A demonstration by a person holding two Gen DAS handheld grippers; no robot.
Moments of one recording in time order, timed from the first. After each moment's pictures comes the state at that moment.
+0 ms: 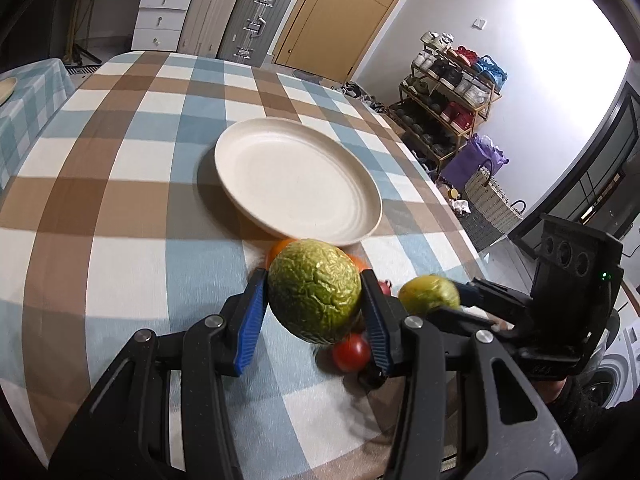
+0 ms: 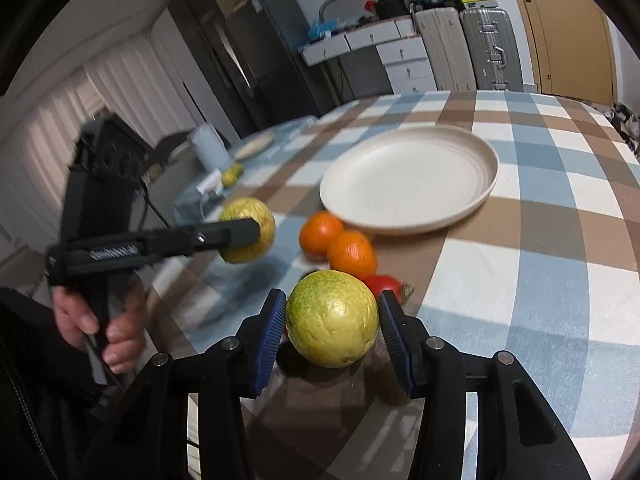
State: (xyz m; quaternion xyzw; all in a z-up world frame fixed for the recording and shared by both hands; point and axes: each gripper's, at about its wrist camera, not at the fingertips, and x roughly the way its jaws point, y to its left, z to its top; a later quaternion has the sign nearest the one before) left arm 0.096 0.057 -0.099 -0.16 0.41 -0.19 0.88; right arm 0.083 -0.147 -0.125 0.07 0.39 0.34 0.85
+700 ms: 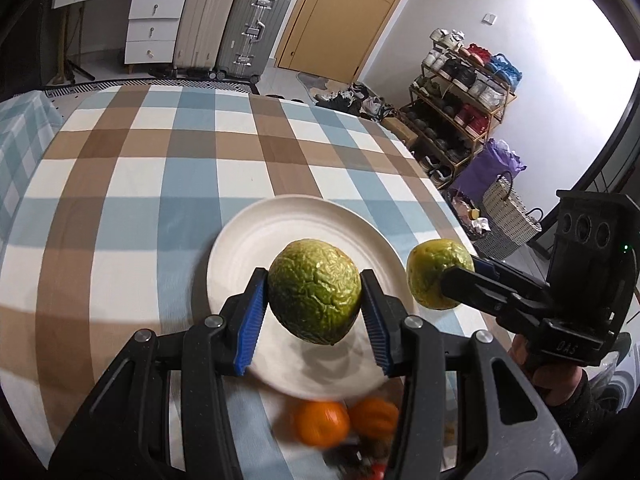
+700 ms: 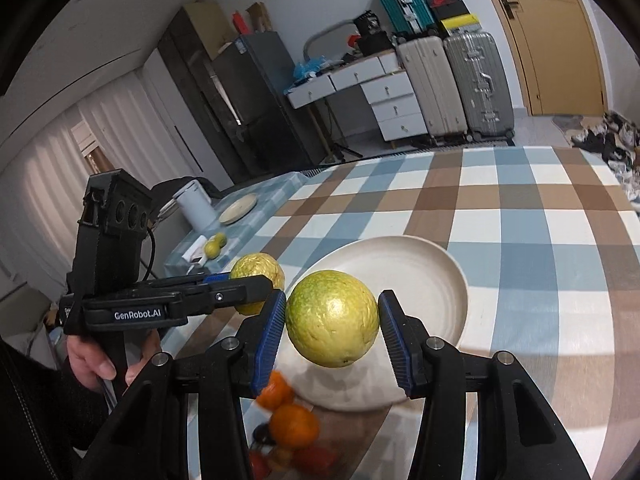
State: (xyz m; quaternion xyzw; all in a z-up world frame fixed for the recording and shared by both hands) left arm 0.245 0.046 -0.075 -0.14 0.42 -0.17 0.88; right arm 0.206 -0.156 -0.077 0.11 0.35 0.32 0.87
